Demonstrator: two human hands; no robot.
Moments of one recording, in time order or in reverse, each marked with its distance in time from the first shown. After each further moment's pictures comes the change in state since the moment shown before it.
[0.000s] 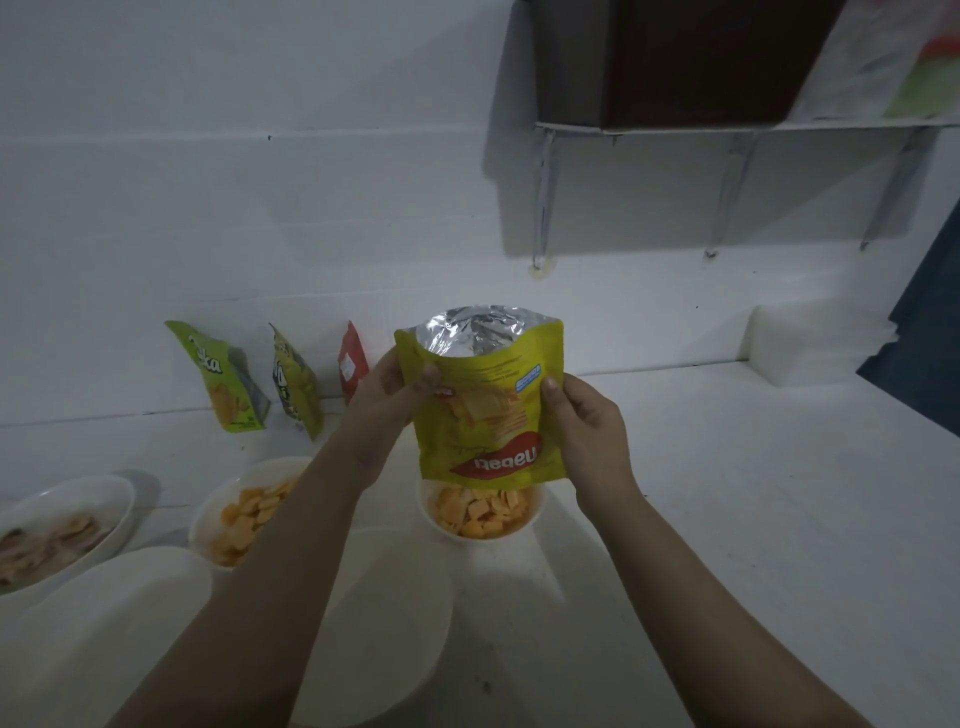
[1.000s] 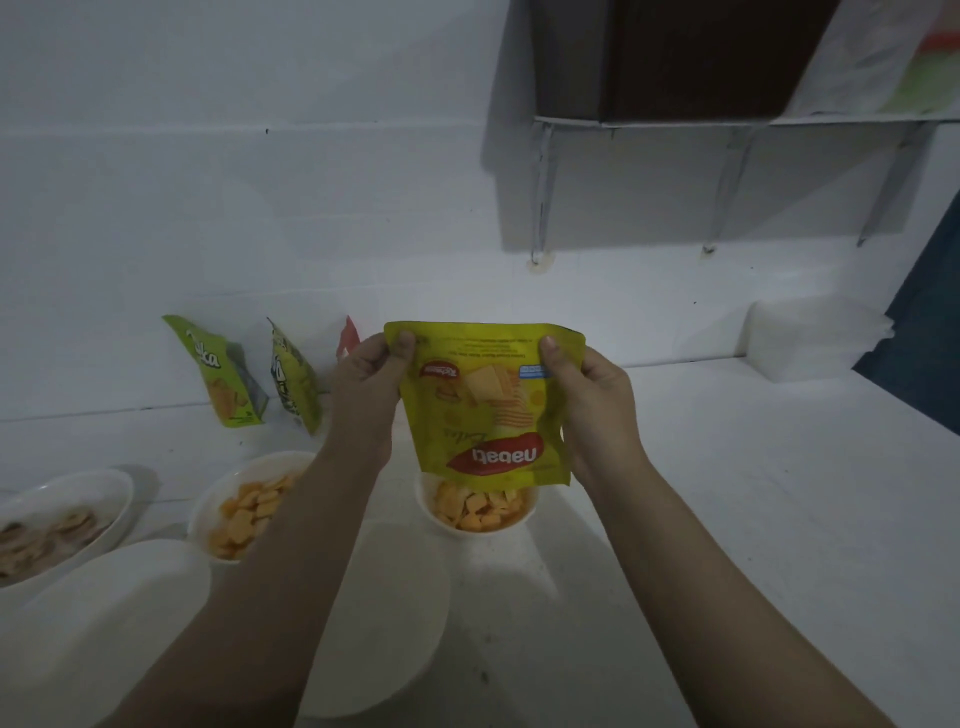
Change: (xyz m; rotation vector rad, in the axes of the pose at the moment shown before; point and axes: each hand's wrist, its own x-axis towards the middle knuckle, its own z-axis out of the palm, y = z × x) left_hand 0.009 0.000 0.007 -0.034 0.341 0.115; right_hand 0.004 -0.038 0.003 0.326 -0.016 0.163
